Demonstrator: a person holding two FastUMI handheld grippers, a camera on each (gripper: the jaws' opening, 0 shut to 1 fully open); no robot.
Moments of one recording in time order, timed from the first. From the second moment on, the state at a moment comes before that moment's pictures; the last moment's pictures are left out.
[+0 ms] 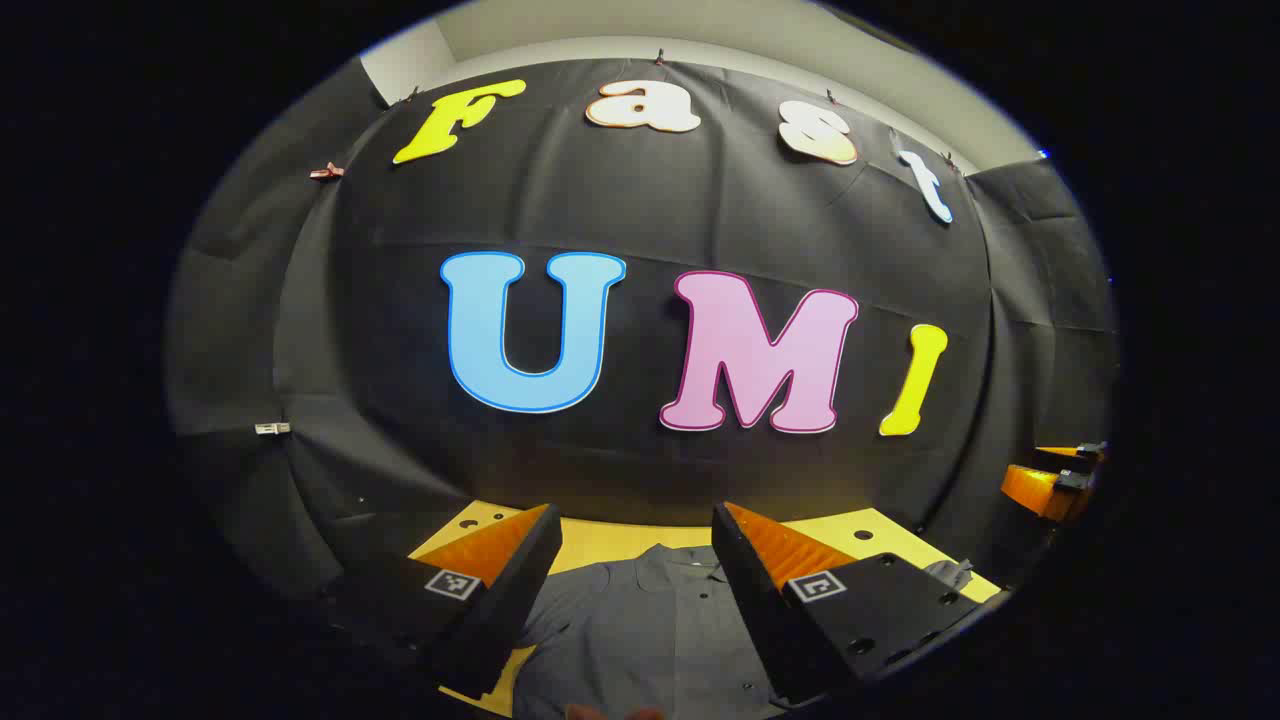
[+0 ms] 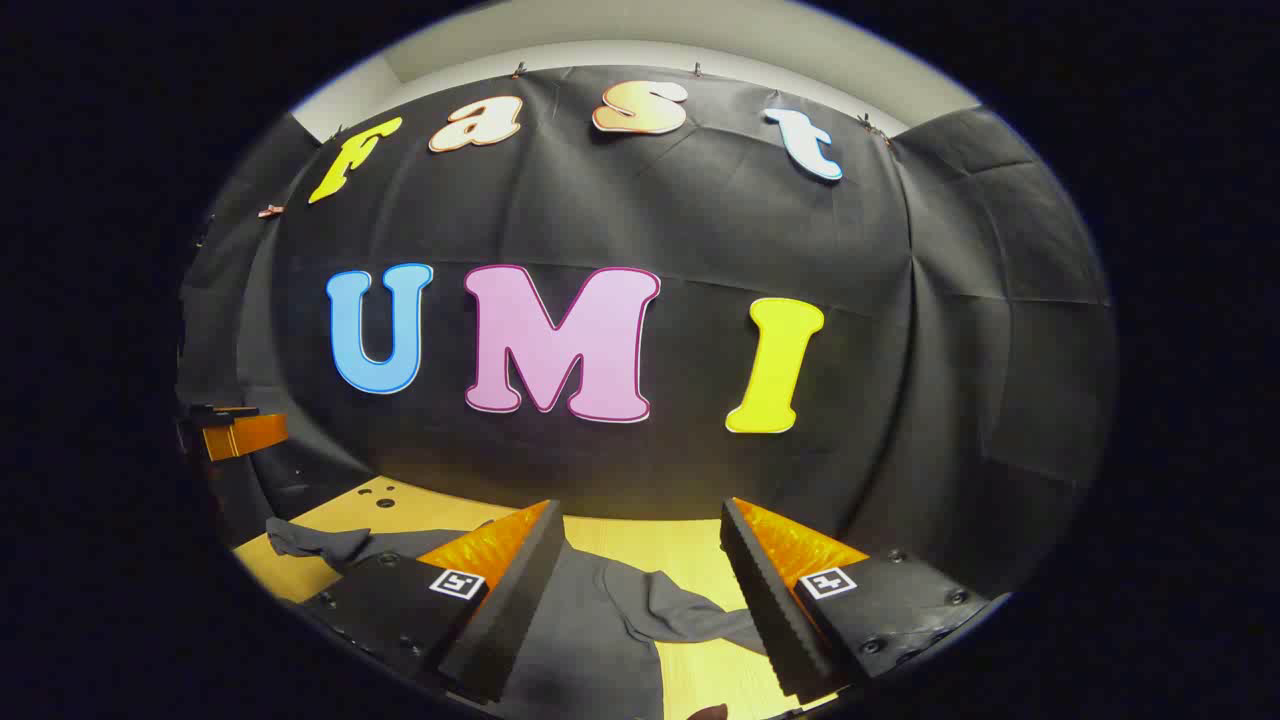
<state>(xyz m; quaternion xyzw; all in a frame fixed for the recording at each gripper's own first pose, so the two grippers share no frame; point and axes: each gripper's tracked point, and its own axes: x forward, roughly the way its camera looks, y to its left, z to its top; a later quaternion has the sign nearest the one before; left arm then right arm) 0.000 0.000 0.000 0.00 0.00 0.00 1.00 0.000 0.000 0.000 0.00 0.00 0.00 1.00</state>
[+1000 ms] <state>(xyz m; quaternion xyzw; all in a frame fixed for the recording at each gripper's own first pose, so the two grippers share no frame) -0.009 -0.004 -0.003 0.00 0.00 -0.01 1.00 -0.004 -0.013 0.000 -0.01 0.00 -0.02 1.00</state>
